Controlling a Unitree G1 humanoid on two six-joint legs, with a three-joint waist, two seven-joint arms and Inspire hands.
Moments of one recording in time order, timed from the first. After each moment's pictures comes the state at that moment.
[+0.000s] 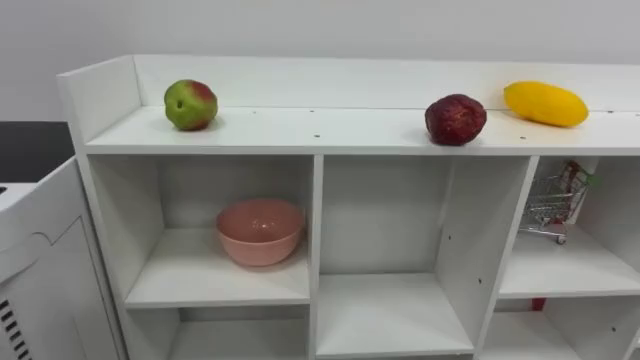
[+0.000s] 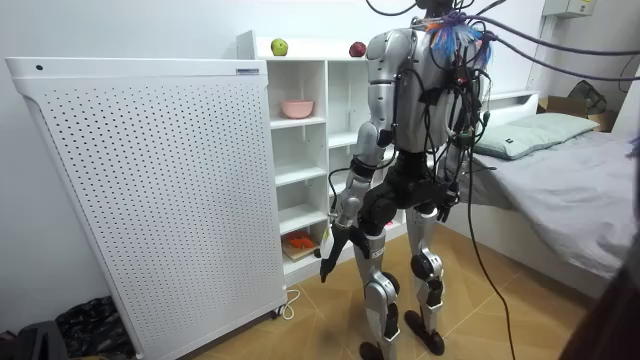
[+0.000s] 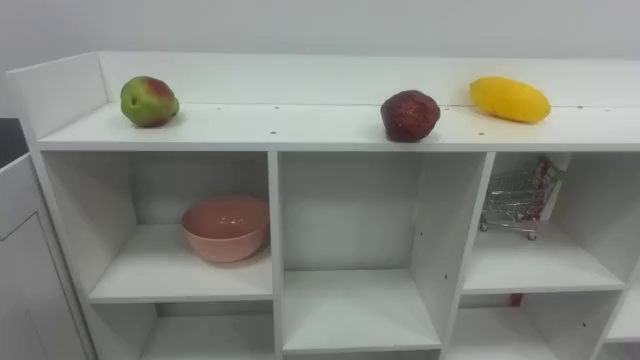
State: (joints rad) left arm 0.21 0.15 0.12 1.15 0.58 0.14 0.04; right arm 0.11 -0.23 -0.04 1.30 0.15 -0.02 0.07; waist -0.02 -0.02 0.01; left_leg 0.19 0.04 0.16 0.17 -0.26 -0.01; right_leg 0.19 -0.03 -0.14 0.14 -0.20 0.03
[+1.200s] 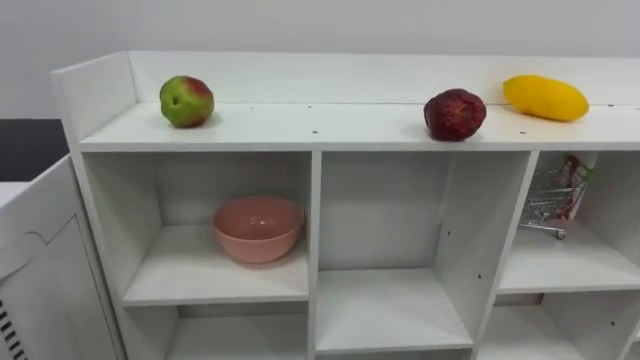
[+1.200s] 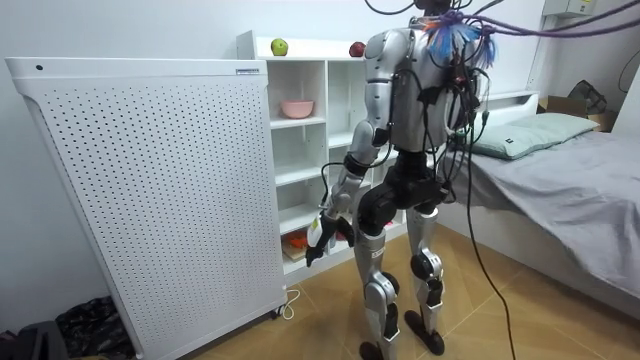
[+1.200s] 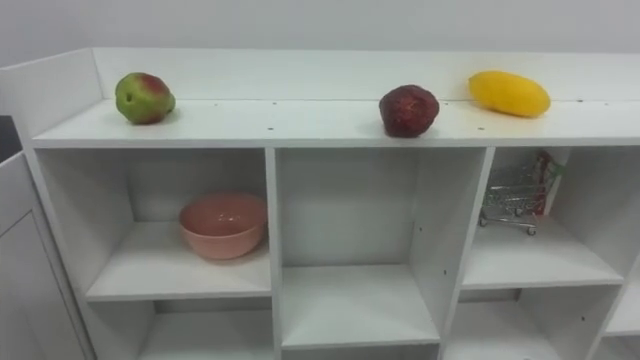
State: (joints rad) left arm 0.18 0.18 0.11 1.05 0.46 0.06 0.06; right arm 0.06 -0.22 -0.16 0.30 0.15 -0.05 -0.23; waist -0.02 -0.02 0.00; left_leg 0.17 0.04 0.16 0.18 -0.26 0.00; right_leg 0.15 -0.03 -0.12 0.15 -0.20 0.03
